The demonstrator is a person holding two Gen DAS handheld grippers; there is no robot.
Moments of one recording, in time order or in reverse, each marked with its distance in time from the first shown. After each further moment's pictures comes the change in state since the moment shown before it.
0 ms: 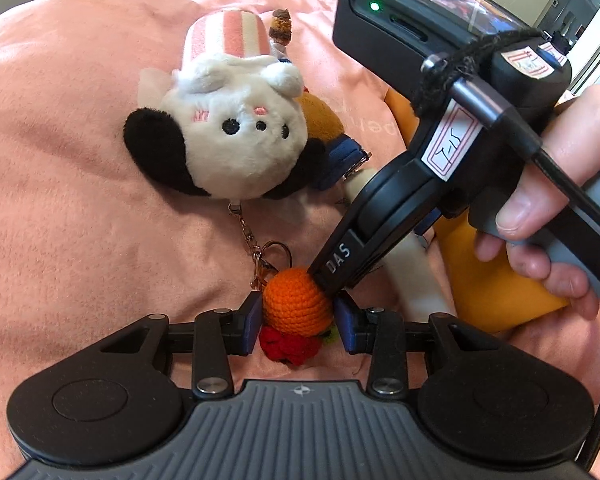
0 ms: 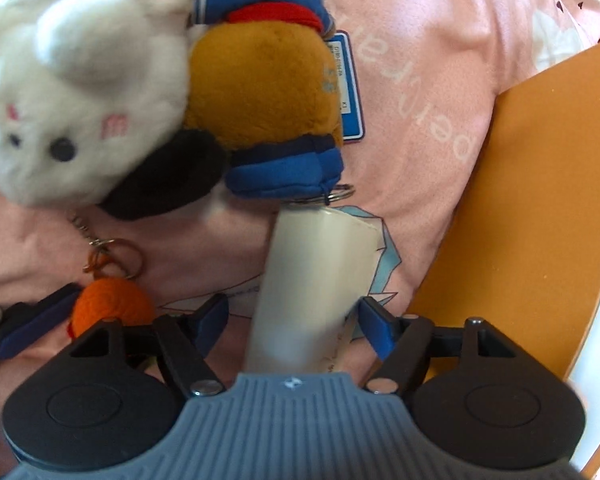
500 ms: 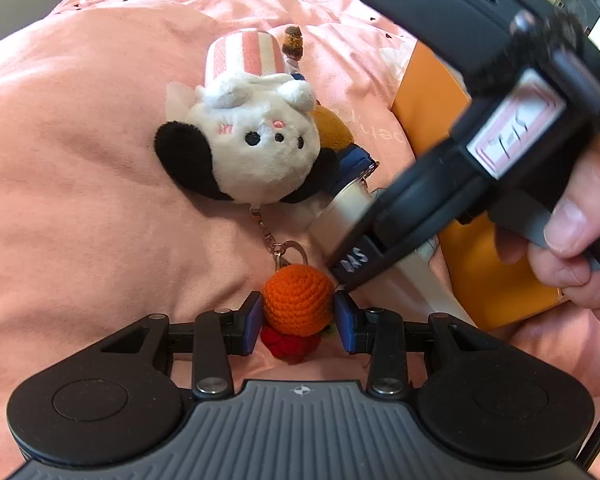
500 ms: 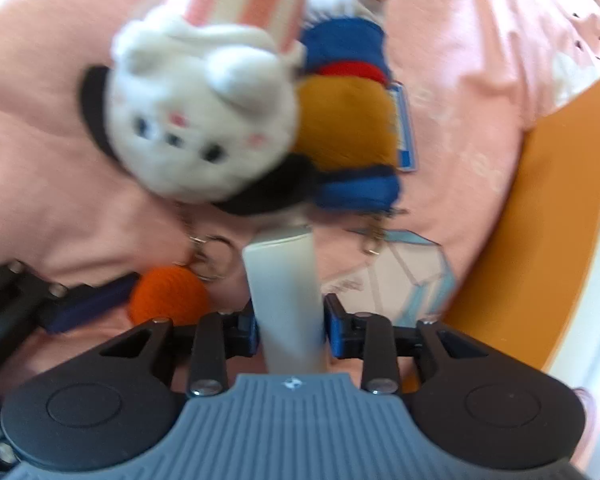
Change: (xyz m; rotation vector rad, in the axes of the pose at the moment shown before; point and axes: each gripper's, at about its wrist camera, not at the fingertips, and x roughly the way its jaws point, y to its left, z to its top) left arm -0.022 -0.010 -0.004 0.001 -0.017 0.043; right arm -0.051 0.033 -0.018 -0.055 -0.117 0.162
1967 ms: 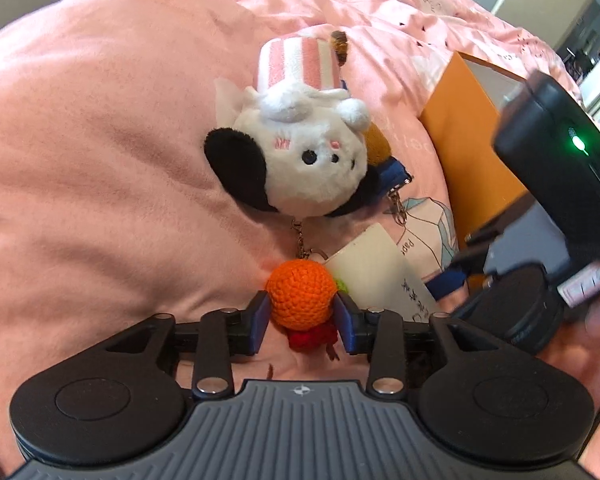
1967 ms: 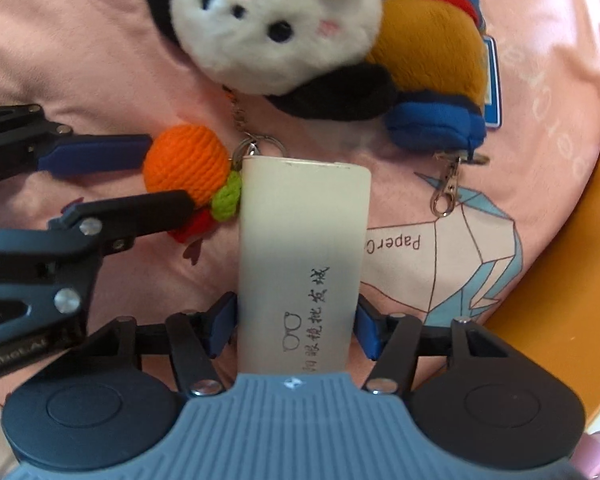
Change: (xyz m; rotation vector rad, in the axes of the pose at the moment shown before) left arm 0.005 0.047 0.012 -0.080 0.020 0.000; right arm 0.010 0.040 -0.010 -0.208 0.076 0.155
